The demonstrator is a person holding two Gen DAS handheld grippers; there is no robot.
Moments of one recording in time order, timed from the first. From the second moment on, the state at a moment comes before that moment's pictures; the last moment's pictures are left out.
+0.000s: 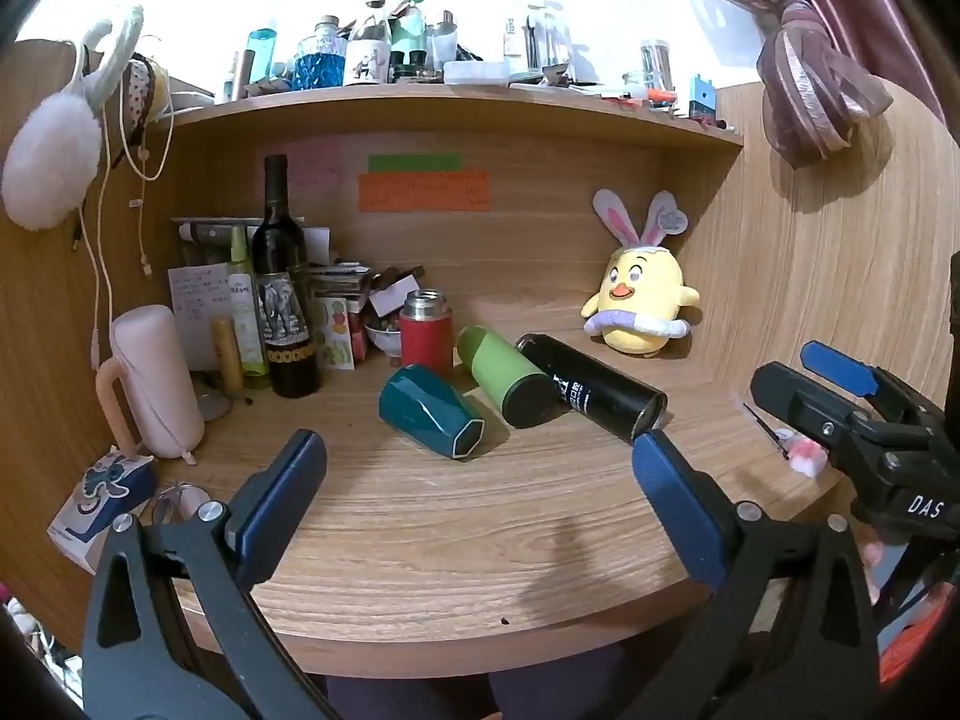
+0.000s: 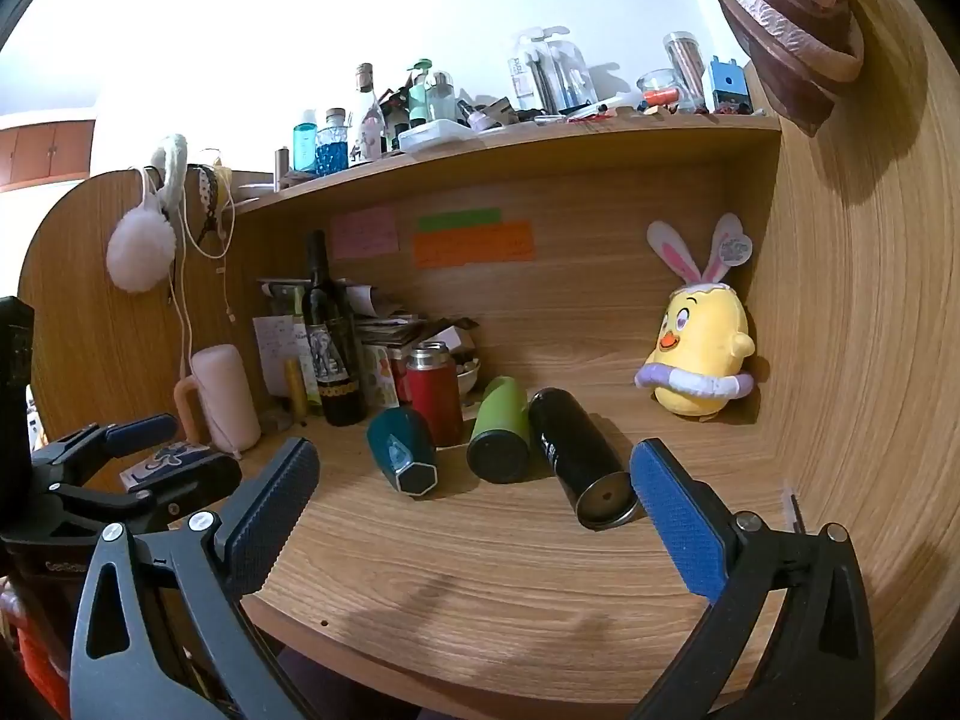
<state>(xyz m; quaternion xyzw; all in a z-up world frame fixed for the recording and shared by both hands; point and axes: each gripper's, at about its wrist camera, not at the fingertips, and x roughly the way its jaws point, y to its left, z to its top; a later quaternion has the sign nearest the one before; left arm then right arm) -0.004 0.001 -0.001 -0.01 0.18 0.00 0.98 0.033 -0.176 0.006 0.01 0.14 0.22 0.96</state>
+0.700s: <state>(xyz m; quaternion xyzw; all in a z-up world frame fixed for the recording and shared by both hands) -0.006 -0.002 0.003 -0.01 0.17 0.00 0.98 0.032 -0.176 0.006 0.01 0.14 0.22 0.96</state>
